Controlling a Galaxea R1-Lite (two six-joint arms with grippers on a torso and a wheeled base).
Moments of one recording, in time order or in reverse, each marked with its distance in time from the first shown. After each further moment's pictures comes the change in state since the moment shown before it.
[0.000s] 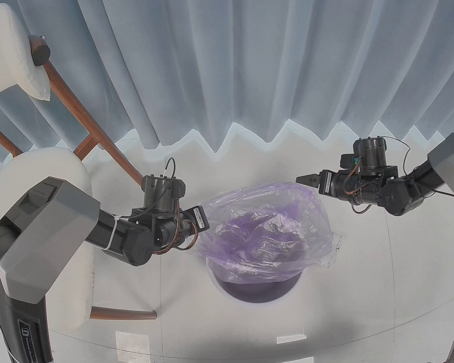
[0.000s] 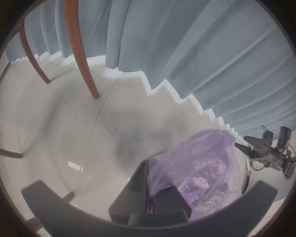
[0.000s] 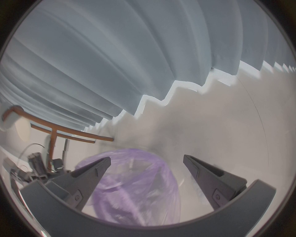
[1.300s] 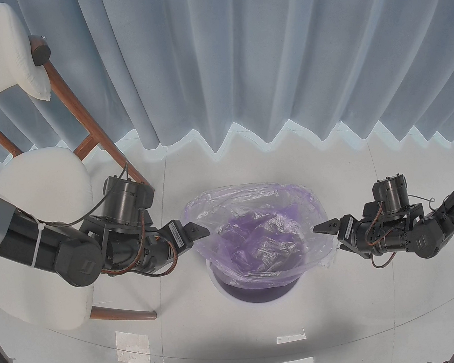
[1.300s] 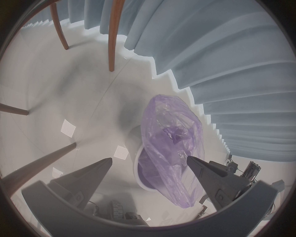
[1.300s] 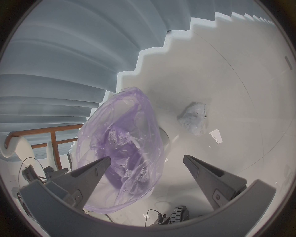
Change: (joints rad) left arm -0.042 -0.388 0.340 0.188 -0.144 -0.275; right arm 0.064 -0.243 0.517 -0.030 -0.045 0.330
